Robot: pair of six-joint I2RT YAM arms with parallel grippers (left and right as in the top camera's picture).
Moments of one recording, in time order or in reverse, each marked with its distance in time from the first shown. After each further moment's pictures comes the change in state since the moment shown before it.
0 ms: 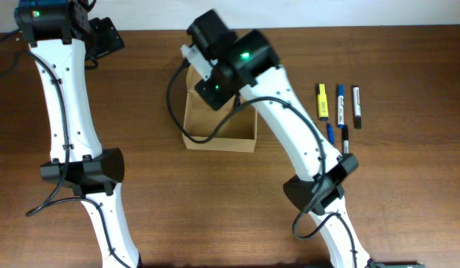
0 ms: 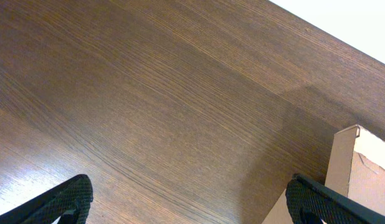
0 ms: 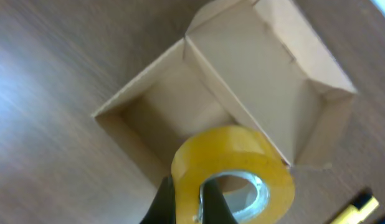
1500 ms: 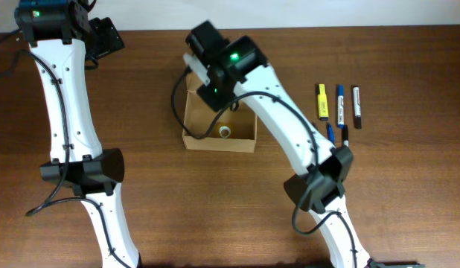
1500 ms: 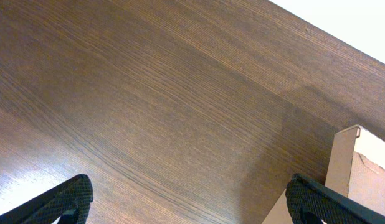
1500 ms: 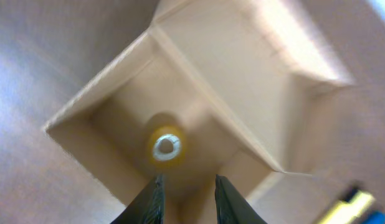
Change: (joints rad) left arm 0.000 0.000 0.000 0.000 0.000 0.000; right arm -0.014 -0.002 -0.074 0.066 0.070 0.021
